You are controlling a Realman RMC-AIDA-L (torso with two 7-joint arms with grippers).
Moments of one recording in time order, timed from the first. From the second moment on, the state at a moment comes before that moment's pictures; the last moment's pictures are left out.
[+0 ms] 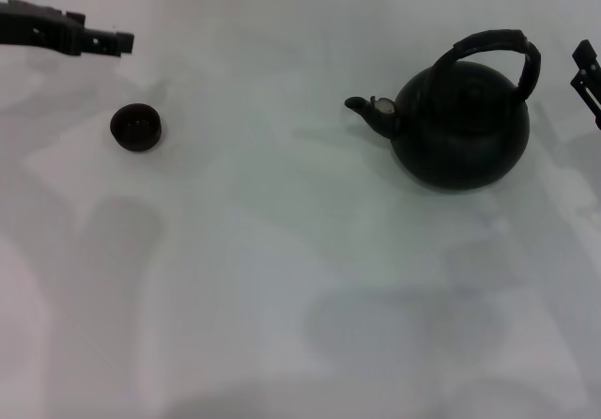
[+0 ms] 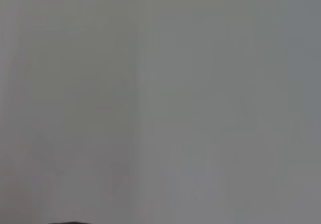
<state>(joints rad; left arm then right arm) -1.02 -2.06 2.85 -0.85 -0.04 1.42 -1.61 0.22 2.02 -2.42 -0.25 0.79 -1.36 0.13</state>
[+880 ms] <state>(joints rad) -1.02 -2.07 2.85 -0.75 0.08 1.37 -1.63 0.22 2.02 -2.42 -0.25 0.79 -1.36 0.12</state>
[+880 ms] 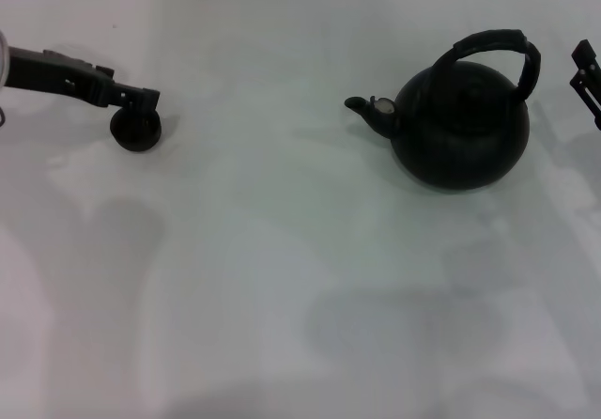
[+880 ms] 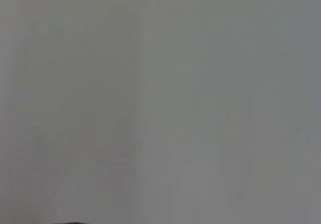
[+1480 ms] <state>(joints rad) -1.04 -2.07 2.85 -0.70 0.13 1.29 -1.64 0.22 2.02 -2.42 -0.25 0.79 -1.36 0.12</state>
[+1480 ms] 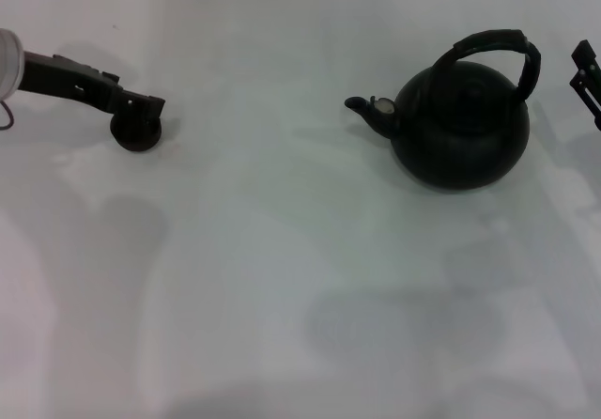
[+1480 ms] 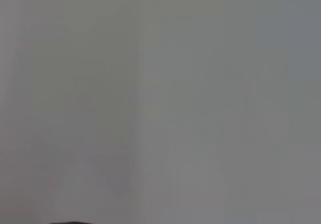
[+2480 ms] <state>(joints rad) -1.04 -2.08 2.85 -0.62 0.19 1.23 -1.64 0.22 2.02 -2.42 -0.24 0.79 -1.36 0.13</state>
